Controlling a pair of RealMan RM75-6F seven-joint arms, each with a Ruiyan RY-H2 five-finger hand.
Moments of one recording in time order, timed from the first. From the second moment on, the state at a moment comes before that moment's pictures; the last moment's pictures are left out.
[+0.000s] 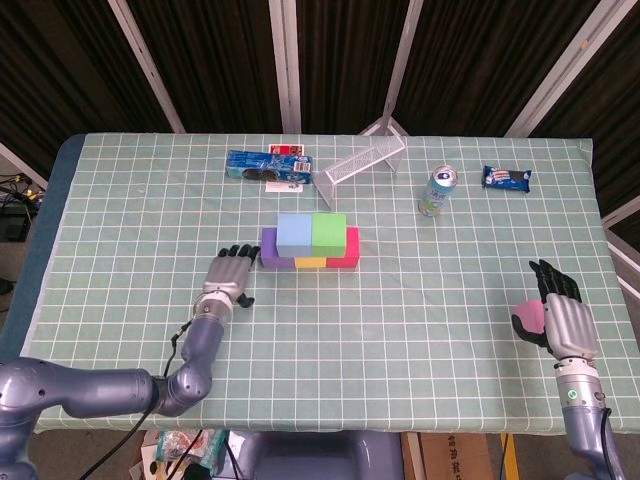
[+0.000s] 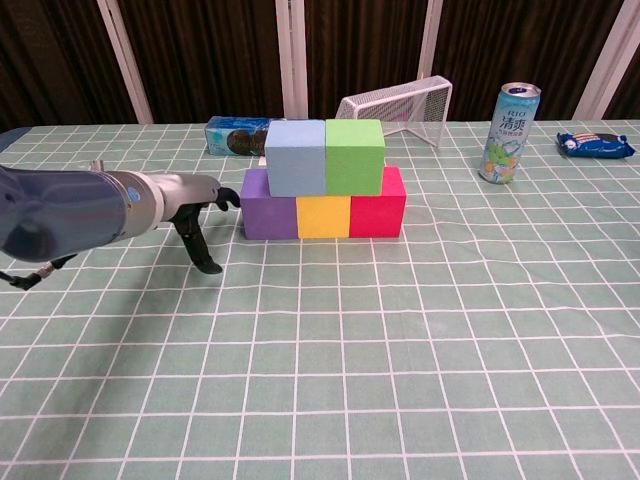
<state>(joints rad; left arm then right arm) -1.05 -1.68 -0.25 -1.50 0.20 1.06 0.82 0.25 -1.19 0.18 -1.69 -1.09 1.23 -0.09</state>
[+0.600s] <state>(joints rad) -0.87 -1.42 -0.18 -1.88 0.49 1.20 0.67 0.25 -1.19 0.18 -1.69 -1.10 1.23 -0.10</state>
